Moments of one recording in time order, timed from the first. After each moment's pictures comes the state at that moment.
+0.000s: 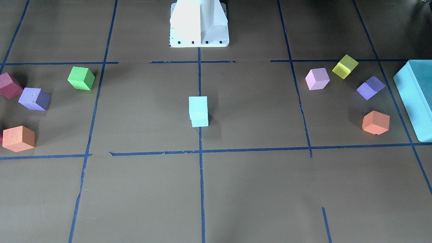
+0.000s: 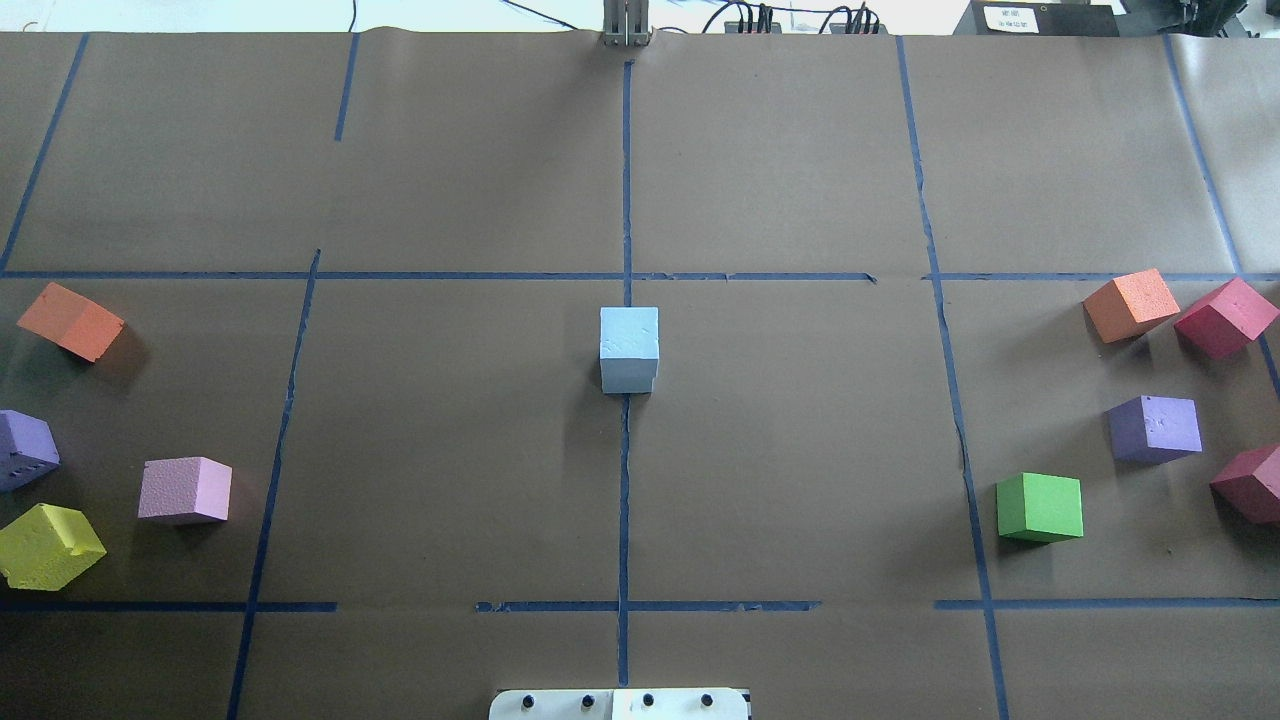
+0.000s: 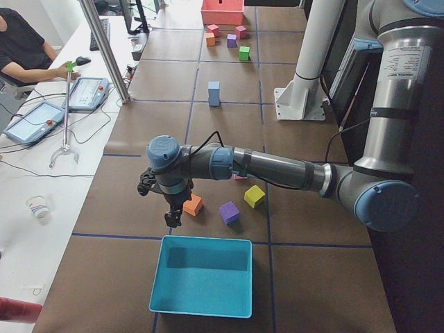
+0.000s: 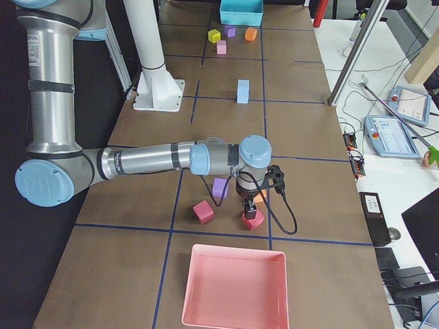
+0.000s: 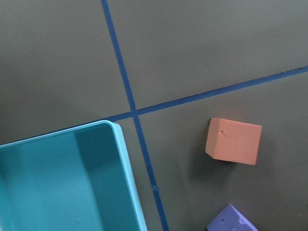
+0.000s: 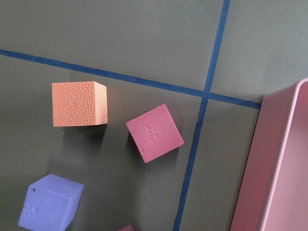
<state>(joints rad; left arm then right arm) -1.55 -1.65 -1.67 -1.39 -2.34 0.23 1.53 -1.61 1.77 -1.68 2.36 -0.14</state>
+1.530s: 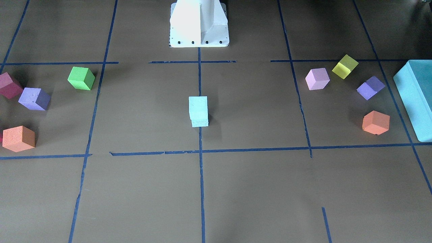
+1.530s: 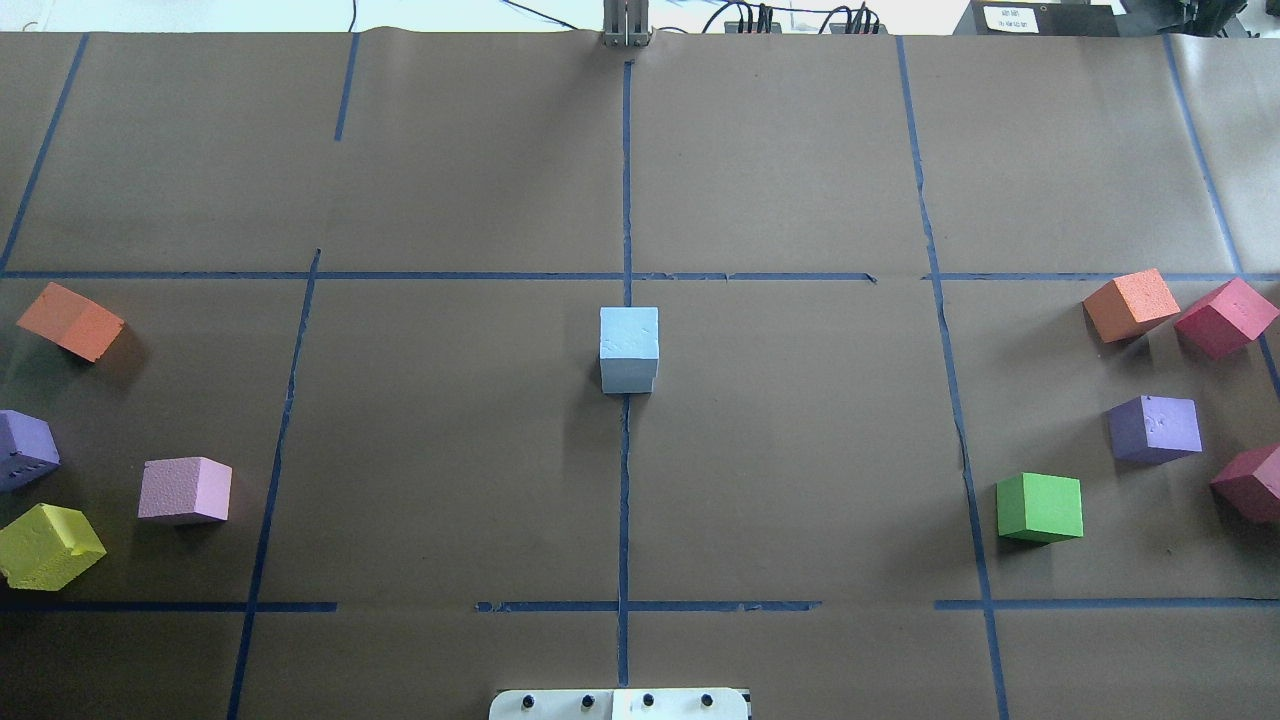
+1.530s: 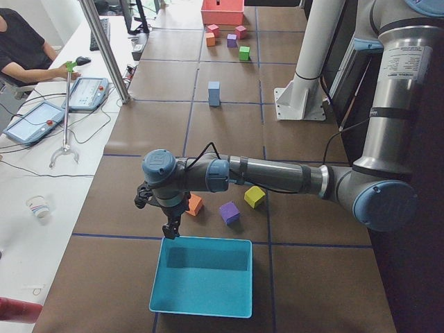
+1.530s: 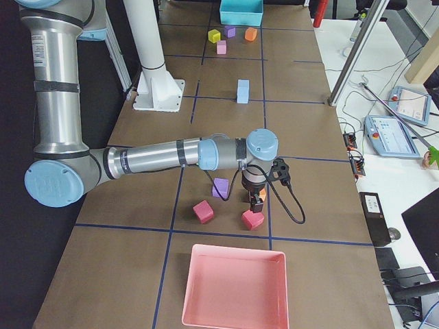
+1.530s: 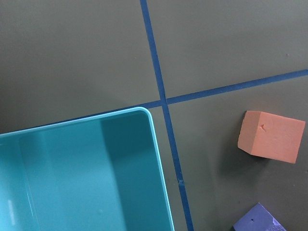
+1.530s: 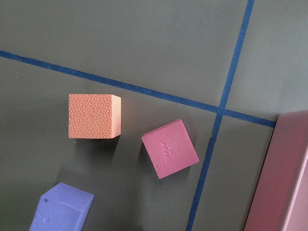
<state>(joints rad) -1.56 -1.66 -1.59 -1.46 -2.33 0.23 1.50 -1.57 1.76 -1.68 2.37 -0.14</state>
